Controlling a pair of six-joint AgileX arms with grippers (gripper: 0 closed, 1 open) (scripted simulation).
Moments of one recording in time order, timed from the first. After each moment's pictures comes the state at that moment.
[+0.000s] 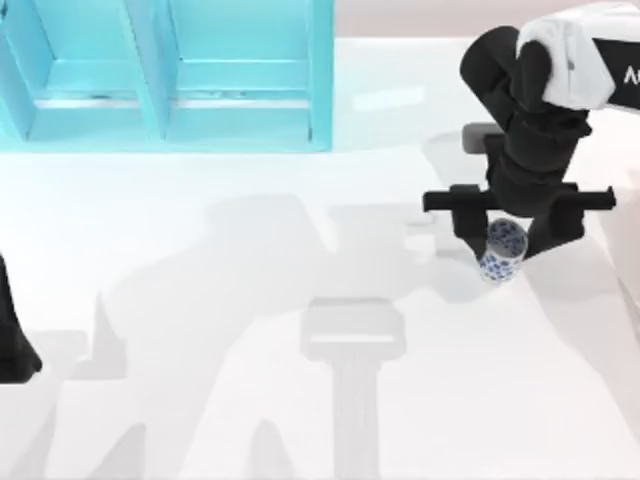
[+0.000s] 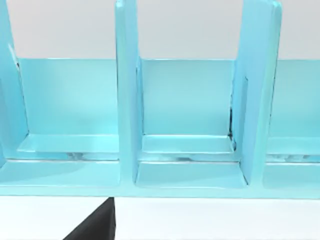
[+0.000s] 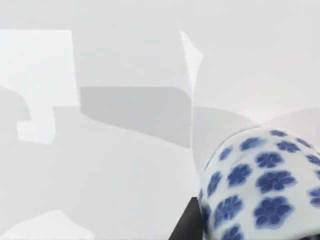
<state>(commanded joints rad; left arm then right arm) 0.00 0.00 0.00 0.00 0.00 0.00 0.37 2.18 1.62 -1.02 0.00 0.39</state>
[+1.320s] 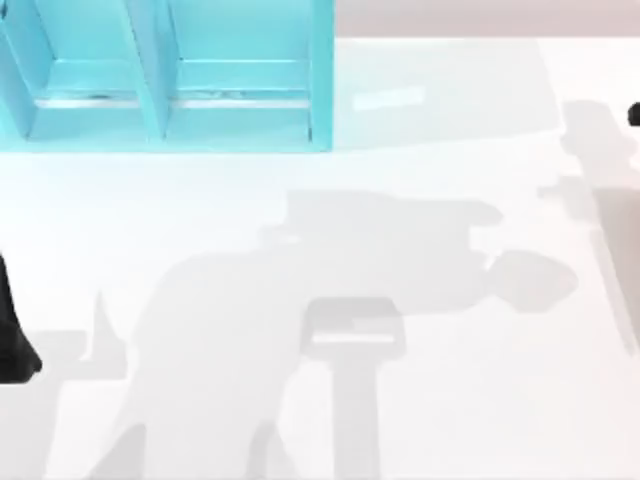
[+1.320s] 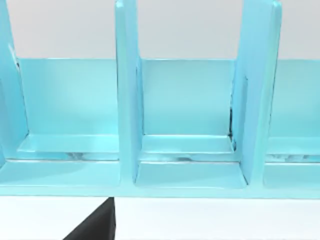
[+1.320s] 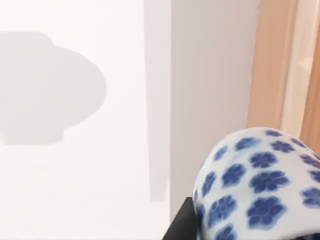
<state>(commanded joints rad) 0.00 0.00 0.00 0.00 0.00 0.00 0.00 1.98 1.76 -1.36 0.00 0.02</state>
